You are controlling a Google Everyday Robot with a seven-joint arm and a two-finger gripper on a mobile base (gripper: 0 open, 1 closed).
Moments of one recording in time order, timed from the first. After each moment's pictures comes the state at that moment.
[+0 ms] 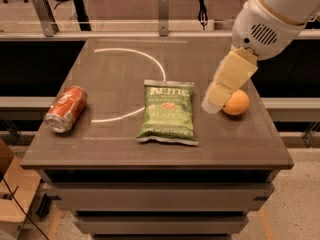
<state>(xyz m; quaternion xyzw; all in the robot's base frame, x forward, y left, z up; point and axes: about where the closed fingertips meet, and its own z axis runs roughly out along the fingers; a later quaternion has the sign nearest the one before) 0.477 -0.125 0.984 -0.51 0.84 0.05 0.18</state>
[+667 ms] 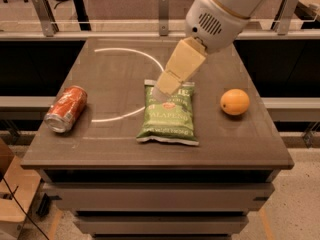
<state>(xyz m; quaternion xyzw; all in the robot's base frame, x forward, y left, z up) 0.488 -0.046 0.986 -0.50 0.84 0.12 0.18</state>
